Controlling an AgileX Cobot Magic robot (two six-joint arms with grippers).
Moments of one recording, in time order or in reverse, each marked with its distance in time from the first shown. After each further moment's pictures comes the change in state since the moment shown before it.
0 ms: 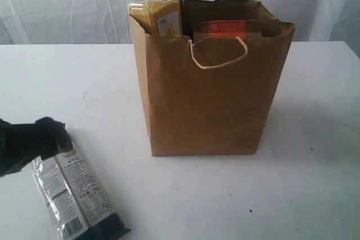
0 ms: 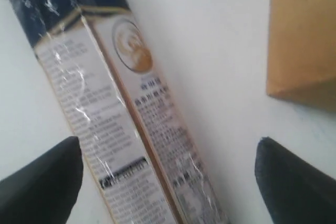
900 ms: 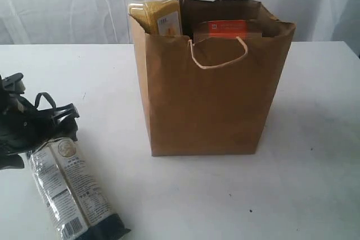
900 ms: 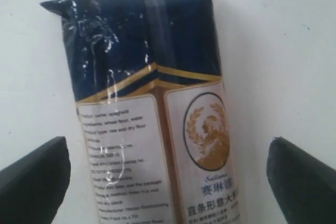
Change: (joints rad) left arm 0.136 0.470 -0.274 0.048 0.102 -0.135; right arm 0.000 0.000 0.000 0.000 0.000 0.000
